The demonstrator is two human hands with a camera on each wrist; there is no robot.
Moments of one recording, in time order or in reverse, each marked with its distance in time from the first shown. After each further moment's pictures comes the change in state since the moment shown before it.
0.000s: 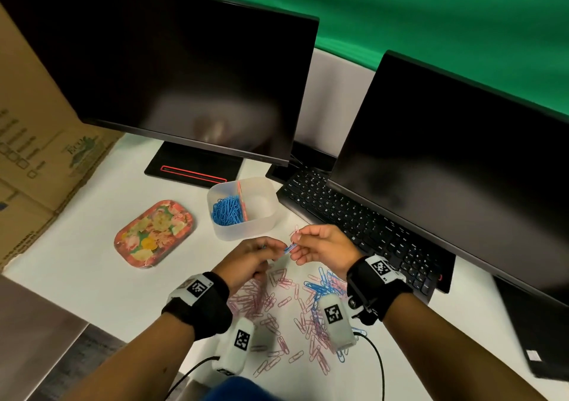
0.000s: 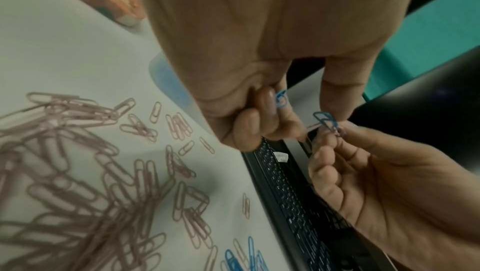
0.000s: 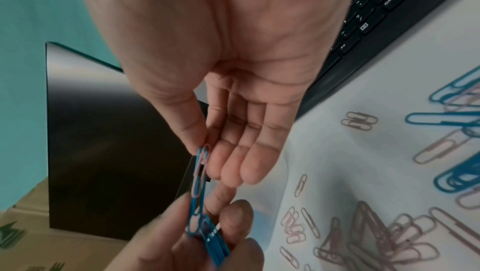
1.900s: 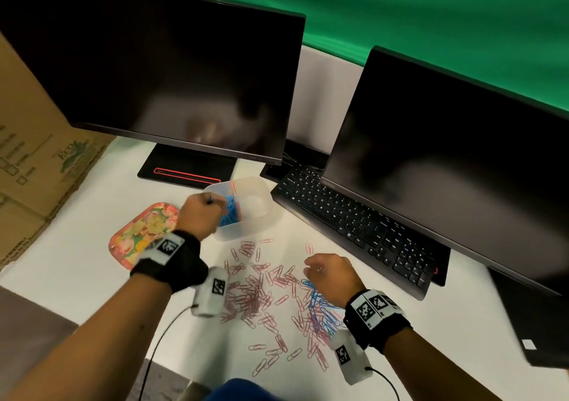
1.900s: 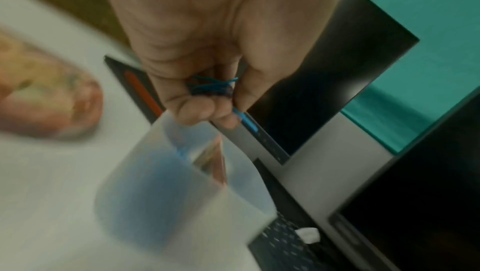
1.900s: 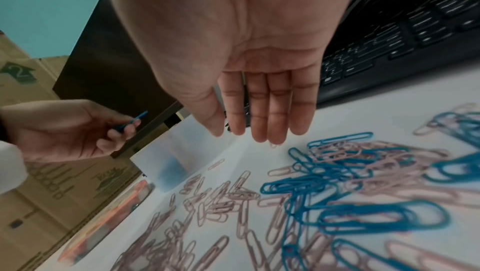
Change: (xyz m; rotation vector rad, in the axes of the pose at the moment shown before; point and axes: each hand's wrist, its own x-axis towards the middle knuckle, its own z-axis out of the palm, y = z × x) left_hand 0.024 0.055 -0.067 0.383 0.577 0.101; right_hand -0.019 0.065 -0.025 -0.865 0.281 0.039
